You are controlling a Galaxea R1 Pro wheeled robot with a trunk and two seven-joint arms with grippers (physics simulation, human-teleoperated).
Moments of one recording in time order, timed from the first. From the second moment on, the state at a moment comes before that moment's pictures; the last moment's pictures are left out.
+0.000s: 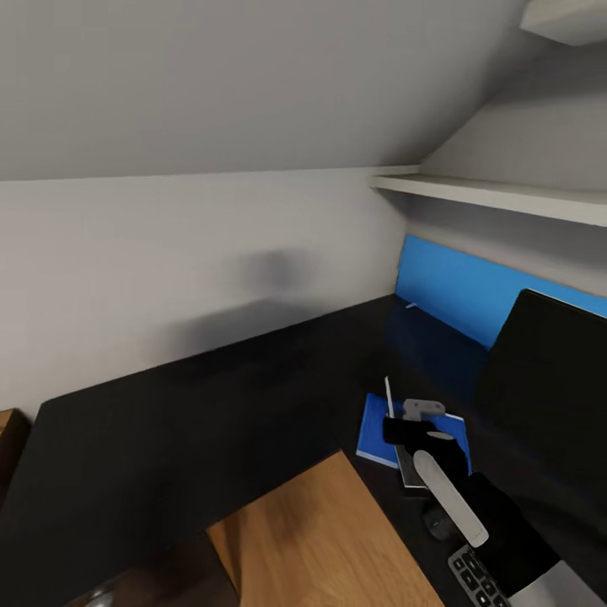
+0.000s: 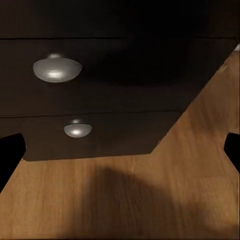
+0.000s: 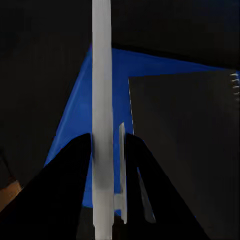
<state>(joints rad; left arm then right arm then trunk) -0.13 -0.01 -0.46 -0.10 0.89 -0.87 -0.02 -0.51 -0.21 0.43 -1.36 -0.70 0.63 -0.58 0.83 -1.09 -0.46</state>
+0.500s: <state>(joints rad) -0.13 0.00 -0.46 -0.10 0.89 -0.87 -0.02 -0.51 -0.21 0.37 -1.26 -0.70 0.58 -0.59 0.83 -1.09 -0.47</state>
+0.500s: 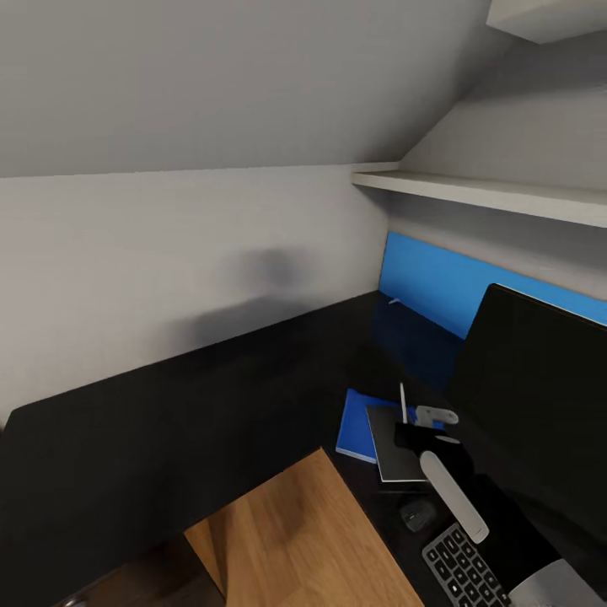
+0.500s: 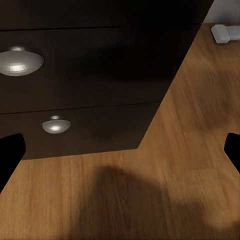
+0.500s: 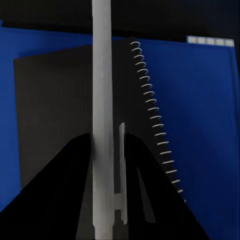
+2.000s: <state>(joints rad) -0.13 0.00 -0.46 -0.10 0.89 -0.88 -0.02 -0.51 -0.20 0.38 -1.17 -0.69 0.55 -0.58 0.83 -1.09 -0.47</state>
